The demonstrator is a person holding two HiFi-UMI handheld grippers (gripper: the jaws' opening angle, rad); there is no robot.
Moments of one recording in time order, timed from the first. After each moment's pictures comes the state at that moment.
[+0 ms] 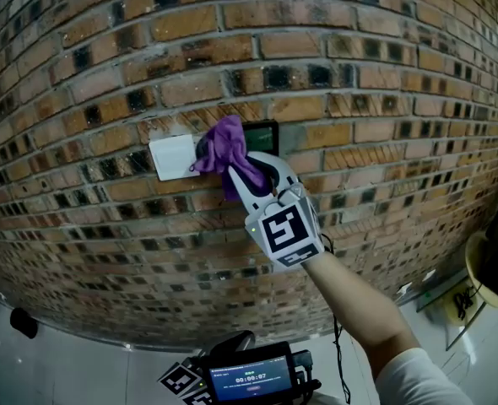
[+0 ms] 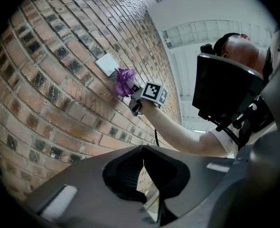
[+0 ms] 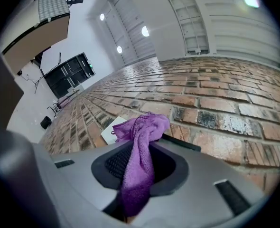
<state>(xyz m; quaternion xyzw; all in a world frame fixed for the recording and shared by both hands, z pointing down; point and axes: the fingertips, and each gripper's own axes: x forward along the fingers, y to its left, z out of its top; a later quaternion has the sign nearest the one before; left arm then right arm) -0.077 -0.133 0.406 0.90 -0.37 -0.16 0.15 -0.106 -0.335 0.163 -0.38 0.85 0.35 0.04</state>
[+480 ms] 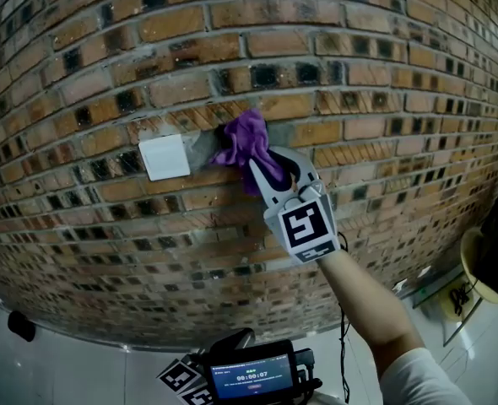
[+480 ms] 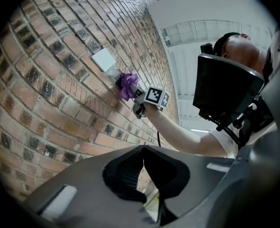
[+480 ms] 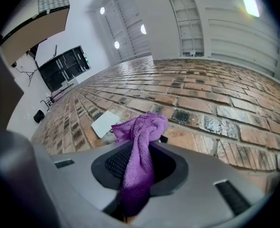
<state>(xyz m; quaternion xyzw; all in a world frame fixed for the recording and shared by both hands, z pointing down) -0.062 -0.136 0.405 0.91 -0.35 -0.15 0.15 -0.048 -0.344 0.159 -0.43 0.83 0.36 0.03</state>
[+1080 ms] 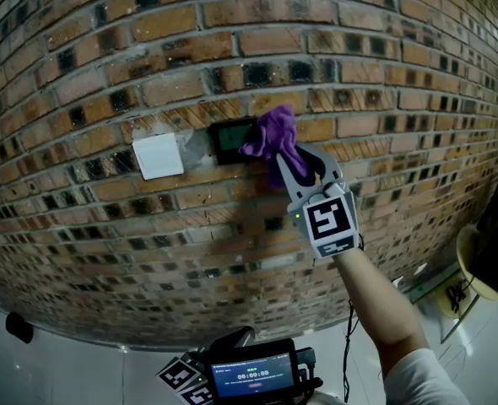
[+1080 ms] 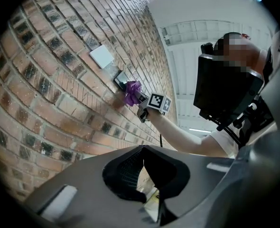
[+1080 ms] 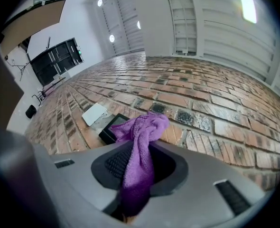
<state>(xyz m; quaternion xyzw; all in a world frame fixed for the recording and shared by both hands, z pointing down) -0.052 -0.135 0.406 0.92 -0.34 -0.15 0.15 0.014 -0.355 0.162 -0.48 0.81 0.34 0.02</state>
